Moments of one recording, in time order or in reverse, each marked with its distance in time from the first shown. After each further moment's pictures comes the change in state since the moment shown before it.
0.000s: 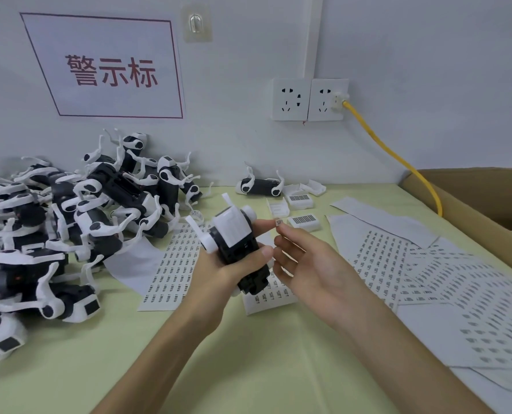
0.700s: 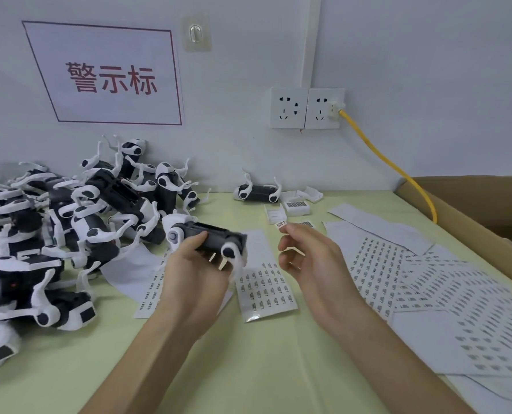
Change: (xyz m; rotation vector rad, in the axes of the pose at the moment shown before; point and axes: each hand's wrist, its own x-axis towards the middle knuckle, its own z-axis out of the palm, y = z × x) left_hand 0.010 0.005 -0.011 -0.892 0.237 -0.214; right_hand -0.001 -0.001 0.002 -0.191 0.083 -0.325
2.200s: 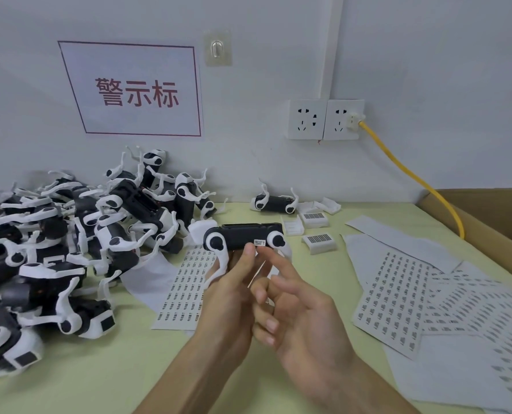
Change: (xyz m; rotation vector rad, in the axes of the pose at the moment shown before) left_hand -0.018 -0.018 0.010 0.511 0.038 -0.058; right_hand -0.034 0.030 0.031 0.337 -0.369 0.243
